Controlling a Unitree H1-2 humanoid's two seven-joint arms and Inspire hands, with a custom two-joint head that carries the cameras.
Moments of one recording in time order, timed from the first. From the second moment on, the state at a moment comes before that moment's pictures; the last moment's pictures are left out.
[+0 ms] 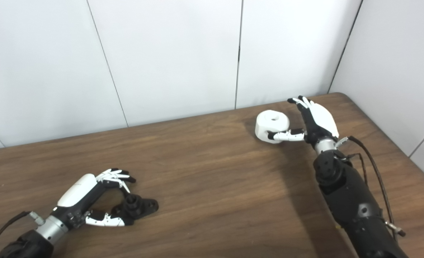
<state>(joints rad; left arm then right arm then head) -0.40 0.43 -0.38 0.37 0.46 -0.48 -0.09 -0.39 -0.51 -0.01 0.33 -0.50 0.19 -0.12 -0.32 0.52</state>
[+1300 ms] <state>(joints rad) -0.38 0.44 -0.37 0.34 0.46 -0.47 -0.09 -0.46 -0.53 0.09 0.43 -0.54 0.22 -0.08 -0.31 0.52</state>
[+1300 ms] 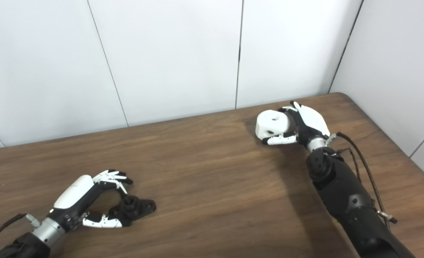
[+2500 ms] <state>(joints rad) -0.32 0.44 -0.27 0.26 0.47 -0.45 -0.15 -0.53 -0.50 0.15 0.56 -0.56 0.18 -0.14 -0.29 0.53</state>
